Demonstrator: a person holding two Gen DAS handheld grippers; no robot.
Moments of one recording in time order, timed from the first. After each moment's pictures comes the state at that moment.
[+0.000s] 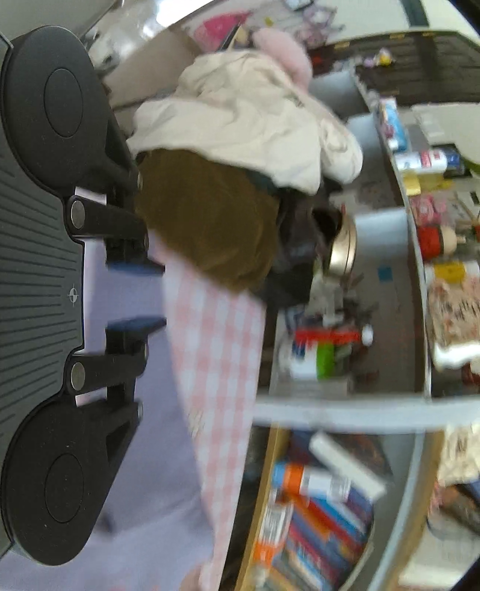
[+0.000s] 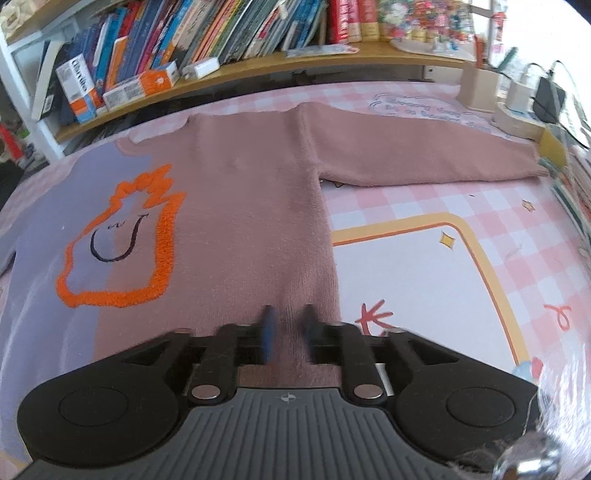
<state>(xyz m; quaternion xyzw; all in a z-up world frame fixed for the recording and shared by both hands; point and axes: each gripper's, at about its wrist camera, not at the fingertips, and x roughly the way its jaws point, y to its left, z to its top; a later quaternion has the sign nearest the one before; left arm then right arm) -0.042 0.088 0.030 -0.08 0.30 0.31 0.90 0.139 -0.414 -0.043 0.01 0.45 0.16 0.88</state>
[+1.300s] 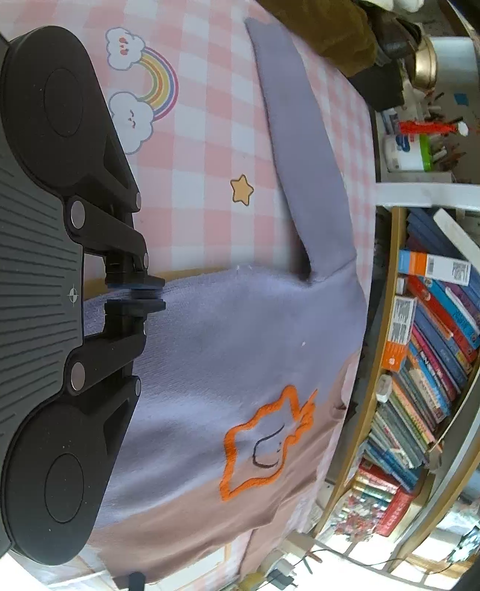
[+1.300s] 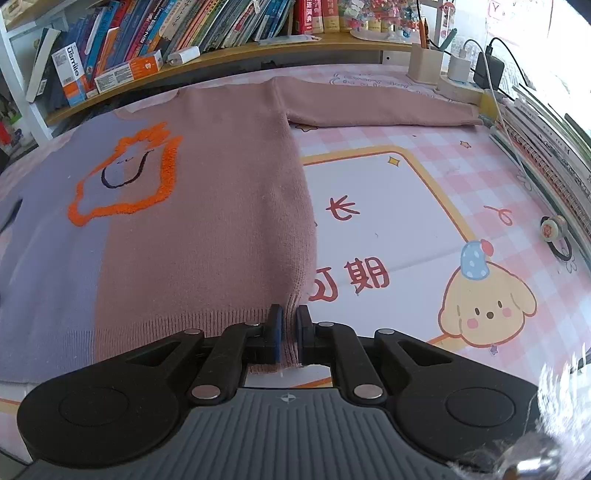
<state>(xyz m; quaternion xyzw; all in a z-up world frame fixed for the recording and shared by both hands) -0.032 -0.061 -0.040 -0.12 0.40 0.08 0.90 0.054 -0.427 -0.047 -0.01 0.46 0.11 0.88</state>
